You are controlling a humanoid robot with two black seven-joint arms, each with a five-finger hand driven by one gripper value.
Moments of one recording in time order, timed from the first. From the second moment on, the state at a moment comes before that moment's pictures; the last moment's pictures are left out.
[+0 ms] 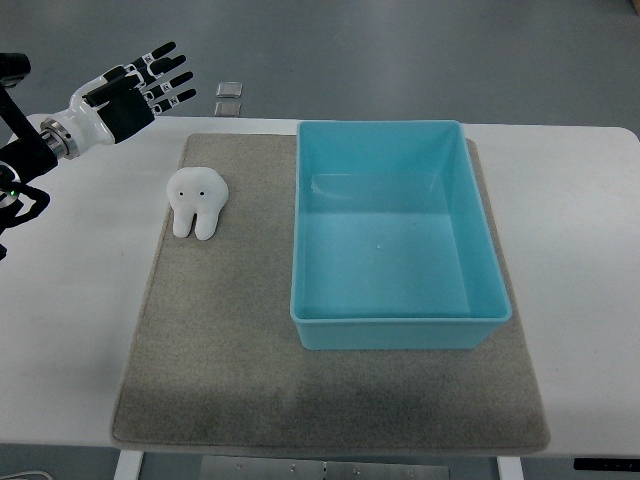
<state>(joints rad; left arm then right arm) -0.88 0.47 -0.72 -0.56 -0.15 -0.61 0.11 -0.01 0.00 0.00 0.14 -0.05 0.04 0.05</state>
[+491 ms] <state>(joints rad) -0.91 0.48 -0.70 -0.57 -0.14 -0.61 0.11 -0.01 0.00 0.00 0.14 -0.05 0.04 0.05</state>
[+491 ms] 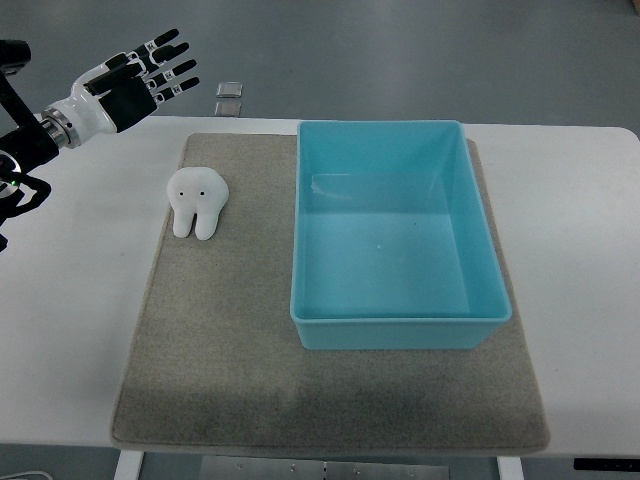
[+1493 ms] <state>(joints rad) -0.92 0.63 -0.56 -0.78 0.71 -0.48 -0.33 -0.01 0.00 0.00 0.14 -0.05 0.04 0.05</state>
